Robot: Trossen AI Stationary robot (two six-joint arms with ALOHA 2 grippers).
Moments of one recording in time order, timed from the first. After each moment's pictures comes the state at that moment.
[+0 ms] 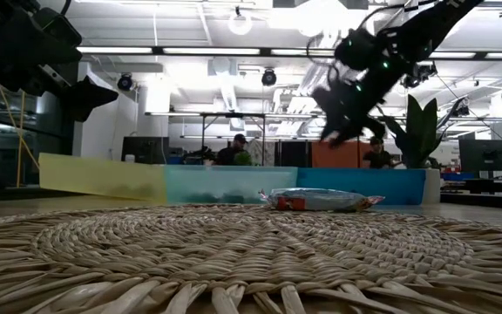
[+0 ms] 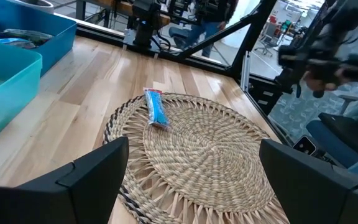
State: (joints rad) left arm 0.04 0.22 0.10 -0.01 0.22 -0.27; right arm -0.59 1.42 0.81 -0.07 0.12 0.44
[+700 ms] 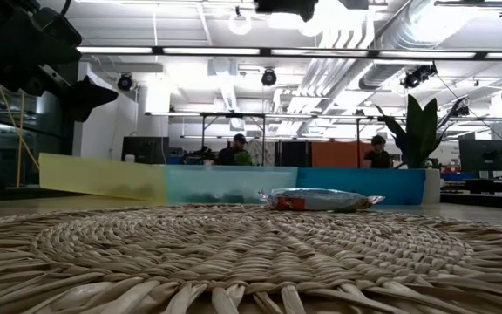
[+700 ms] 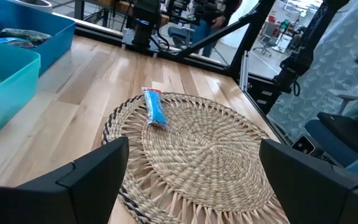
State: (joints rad) left arm 0.04 0.22 0.10 -0.01 0.22 -0.27; right arm -0.20 1.42 1.31 -0.13 -0.01 -0.15
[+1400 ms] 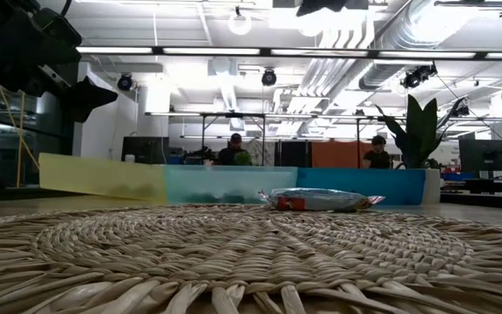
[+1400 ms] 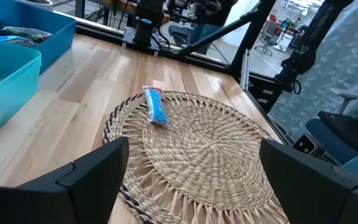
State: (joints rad) left arm 0.04 0.22 0.10 -0.02 0.22 -0.27; right arm 0.05 1.47 1.52 -0.84 0.08 0.05
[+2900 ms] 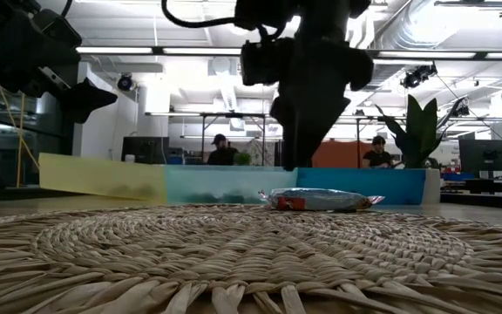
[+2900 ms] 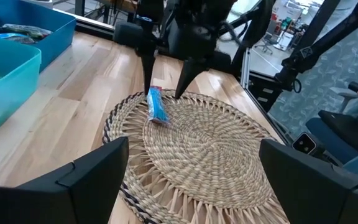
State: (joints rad) left arm 0.04 0.23 0.10 -0.03 0.22 -0.27; right arm 0.12 1.98 1.49 -0.82 -0.01 0.04
